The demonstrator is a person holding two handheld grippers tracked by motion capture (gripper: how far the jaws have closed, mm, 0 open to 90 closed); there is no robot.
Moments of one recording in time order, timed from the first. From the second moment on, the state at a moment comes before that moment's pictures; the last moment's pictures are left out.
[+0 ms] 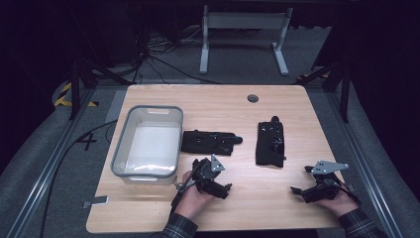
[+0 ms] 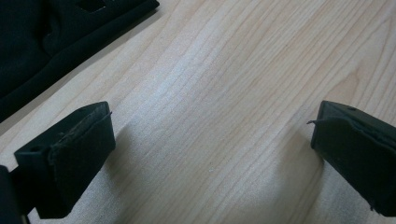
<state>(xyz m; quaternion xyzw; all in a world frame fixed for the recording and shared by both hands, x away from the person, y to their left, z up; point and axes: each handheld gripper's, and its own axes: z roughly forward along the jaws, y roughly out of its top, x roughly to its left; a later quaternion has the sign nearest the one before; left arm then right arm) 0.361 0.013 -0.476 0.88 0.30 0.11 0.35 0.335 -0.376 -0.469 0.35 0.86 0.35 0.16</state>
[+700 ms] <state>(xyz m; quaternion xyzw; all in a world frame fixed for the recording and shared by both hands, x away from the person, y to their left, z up) 0.362 0.014 -0.477 0.88 0.30 0.11 0.36 0.344 -0.378 -0.446 0.34 0.85 0.36 0.14</state>
